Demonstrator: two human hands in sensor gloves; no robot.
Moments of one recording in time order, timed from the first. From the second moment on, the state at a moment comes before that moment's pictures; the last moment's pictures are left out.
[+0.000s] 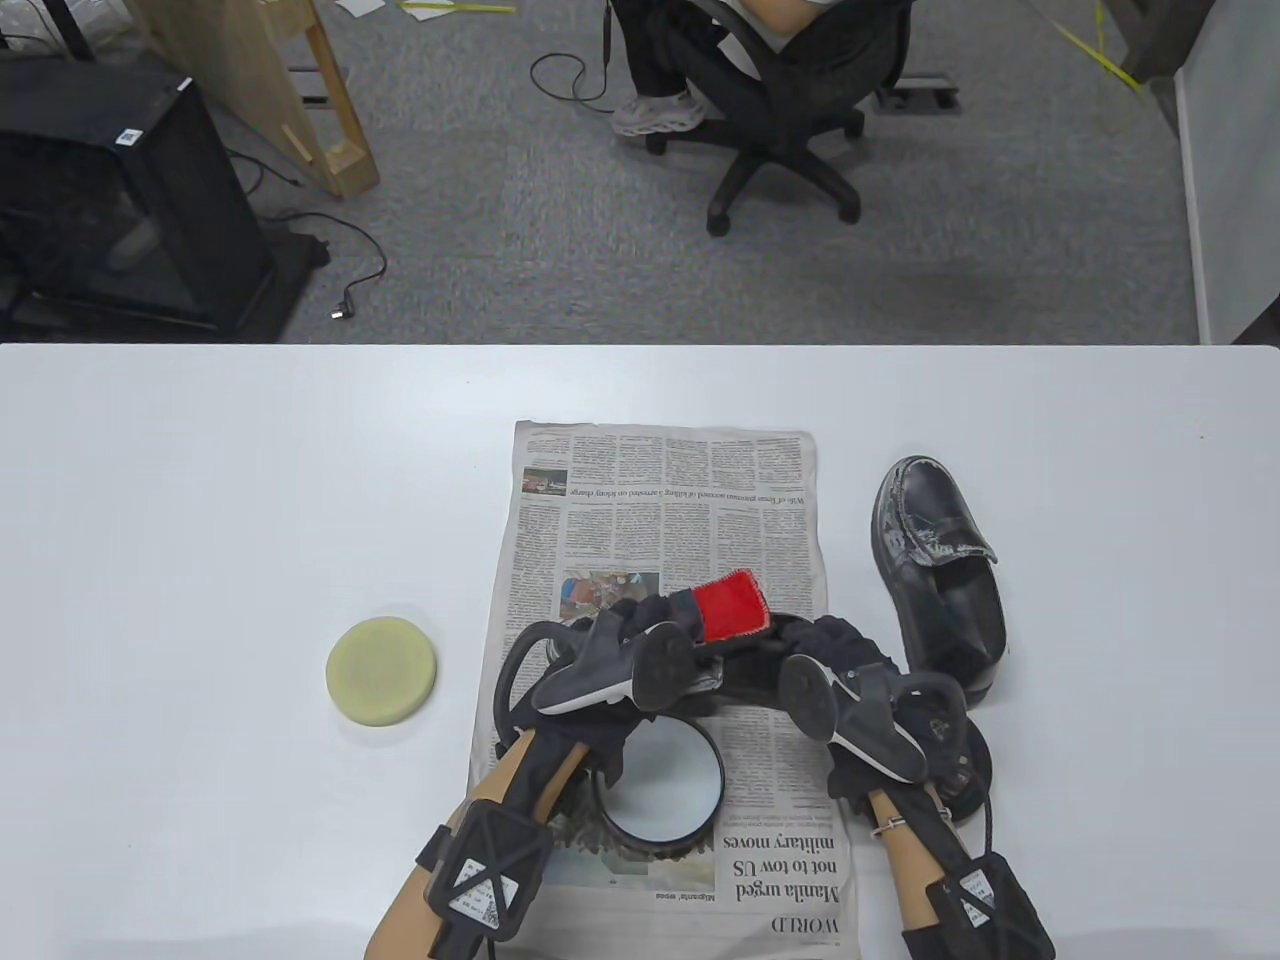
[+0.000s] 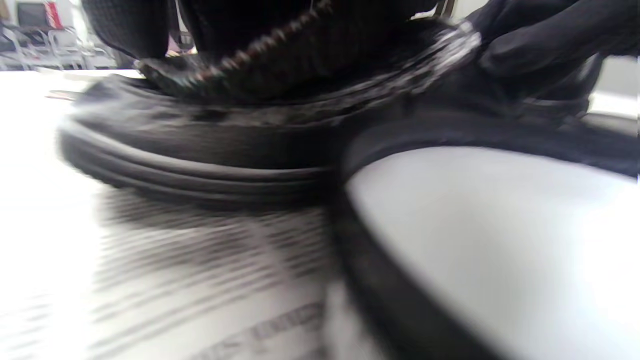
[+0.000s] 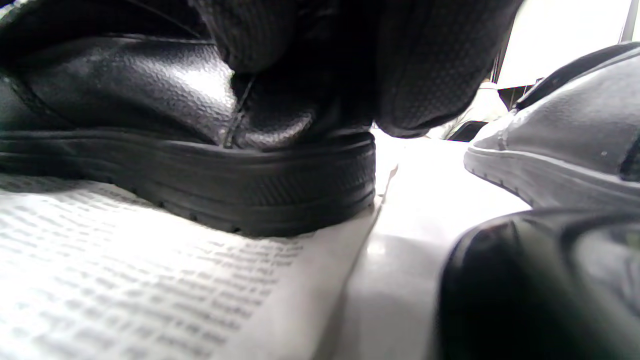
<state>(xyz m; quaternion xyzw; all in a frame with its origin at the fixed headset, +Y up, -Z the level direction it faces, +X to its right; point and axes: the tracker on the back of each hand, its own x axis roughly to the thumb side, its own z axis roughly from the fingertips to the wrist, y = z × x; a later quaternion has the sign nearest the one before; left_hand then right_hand) -0.057 -0.725 -0.282 -0.14 -0.22 -0.03 0.97 0.158 -0.736 -0.261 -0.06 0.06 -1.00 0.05</state>
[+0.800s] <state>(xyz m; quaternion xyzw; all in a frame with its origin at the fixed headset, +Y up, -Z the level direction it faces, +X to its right) -0.052 -0.715 -0.250 -0.10 -0.31 0.01 0.94 0.156 -0.736 -0.261 -0.06 0.06 -1.00 0.05</state>
